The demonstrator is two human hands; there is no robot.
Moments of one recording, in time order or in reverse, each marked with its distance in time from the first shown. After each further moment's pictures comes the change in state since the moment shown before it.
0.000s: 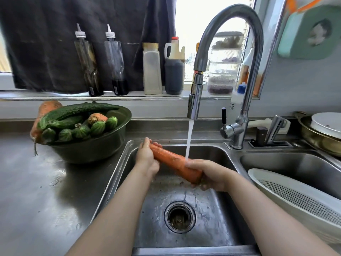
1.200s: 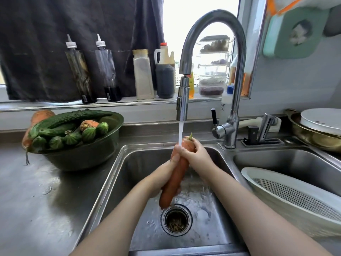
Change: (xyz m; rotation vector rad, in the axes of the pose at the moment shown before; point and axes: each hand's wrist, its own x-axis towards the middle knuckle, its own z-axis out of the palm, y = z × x) left_hand -0.051 -0.033 -0.009 0.932 -0.638 -0.156; right_hand 0.009 -0.024 0.019 0.218 0.464 -0.416
